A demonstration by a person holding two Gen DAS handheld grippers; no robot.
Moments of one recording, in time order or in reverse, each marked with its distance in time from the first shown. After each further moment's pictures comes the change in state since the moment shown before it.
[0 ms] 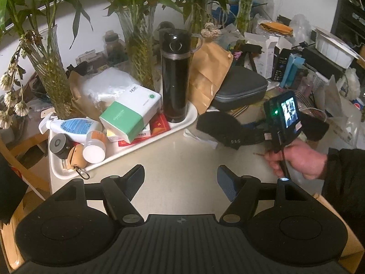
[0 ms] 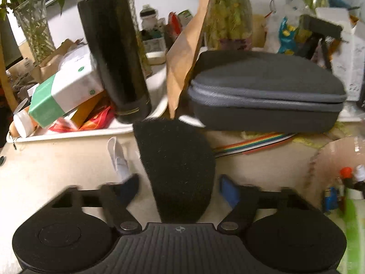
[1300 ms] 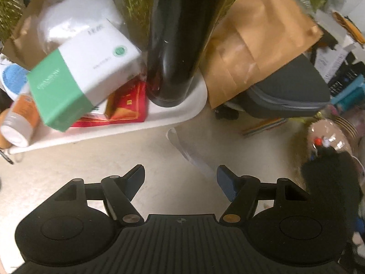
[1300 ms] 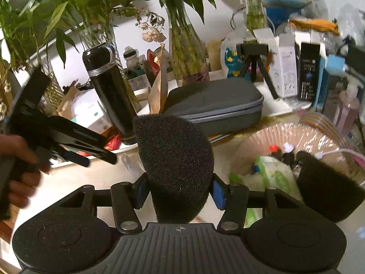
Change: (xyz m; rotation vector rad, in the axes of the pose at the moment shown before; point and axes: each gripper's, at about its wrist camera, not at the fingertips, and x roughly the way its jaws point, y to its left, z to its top) left arm 0.211 -0.014 0.058 -0.341 0.314 0.020; right arm -0.155 -0.032 -0.023 0.181 -0.113 -0.011
